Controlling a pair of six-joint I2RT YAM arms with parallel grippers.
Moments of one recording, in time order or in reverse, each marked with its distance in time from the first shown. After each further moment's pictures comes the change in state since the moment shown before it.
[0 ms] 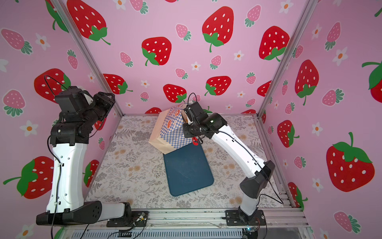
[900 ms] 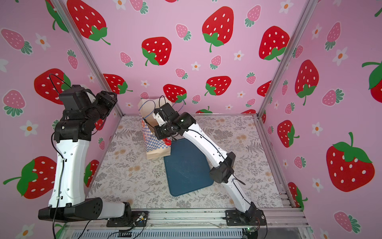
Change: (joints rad) left arm 0.002 0.035 0.000 0.028 0.017 0.016; right arm 0.146 0.488 0.579 -0.048 -0.318 -0.015
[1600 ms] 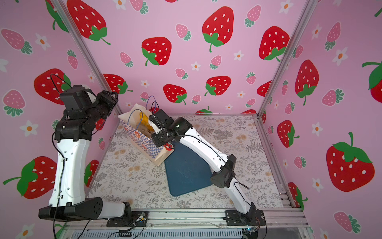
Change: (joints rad) left arm 0.000 0.007 0.000 0.004 0.028 -0.017; right arm 0.060 -0.091 -0.103 -0.047 0.214 -0.080
